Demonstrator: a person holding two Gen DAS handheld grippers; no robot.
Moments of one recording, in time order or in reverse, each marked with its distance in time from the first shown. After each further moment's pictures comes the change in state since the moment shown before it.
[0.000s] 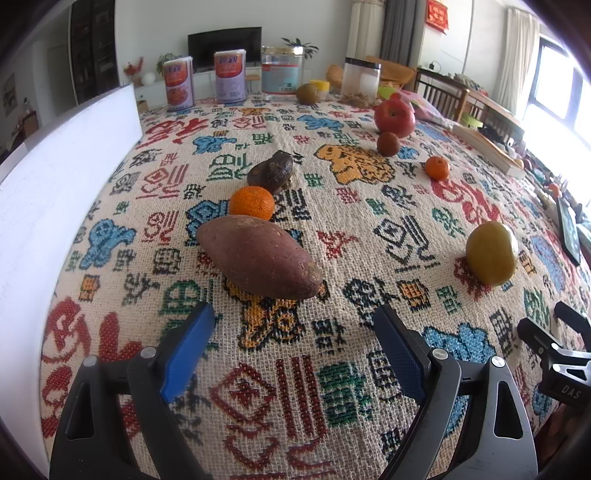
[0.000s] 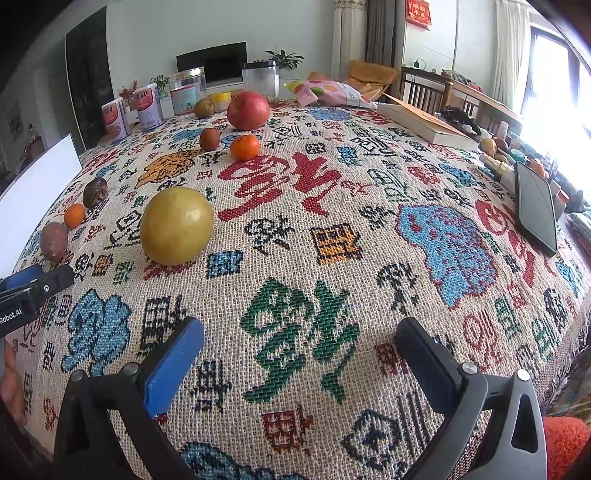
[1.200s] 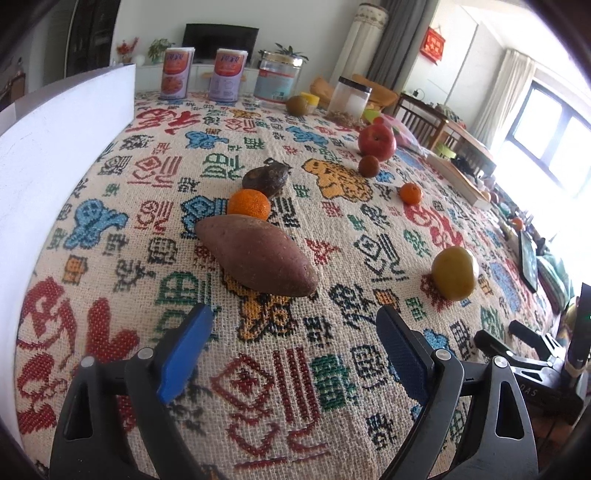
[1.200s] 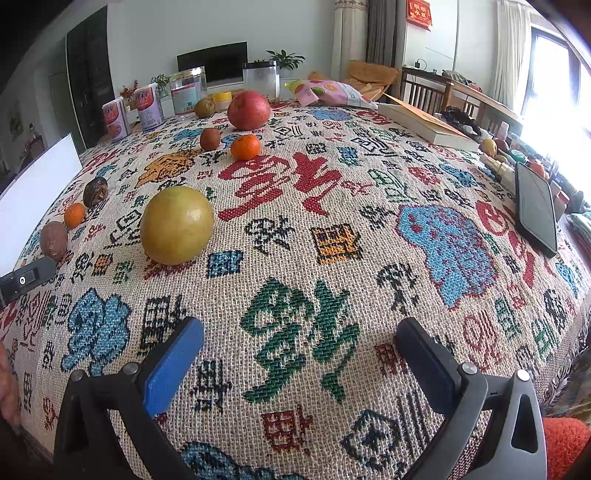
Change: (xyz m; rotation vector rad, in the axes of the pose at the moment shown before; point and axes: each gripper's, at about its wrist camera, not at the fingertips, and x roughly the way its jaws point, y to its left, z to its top) left arm -0.013 0.031 -0.002 -0.115 -0.023 -0.195; right arm 0.000 0.000 0.000 -0.002 -0.003 -0.001
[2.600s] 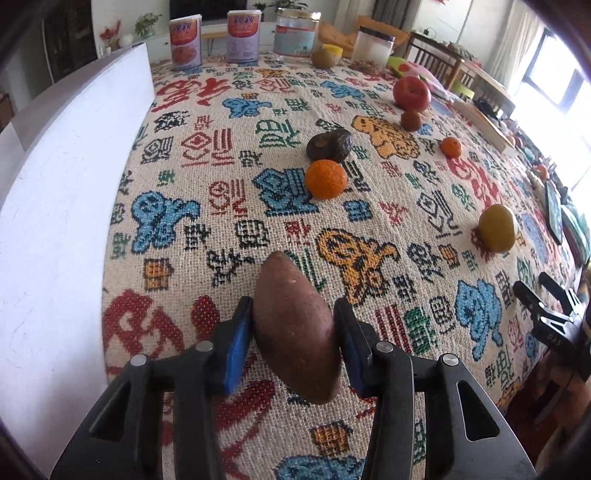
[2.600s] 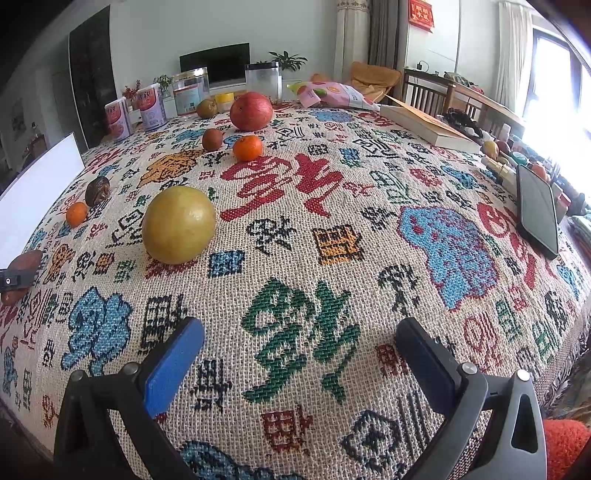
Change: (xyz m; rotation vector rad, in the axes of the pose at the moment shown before) left arm -0.007 0.040 0.021 0.106 0.226 0.124; right arm 0.000 0.000 -0.002 -0.009 -0.012 0.004
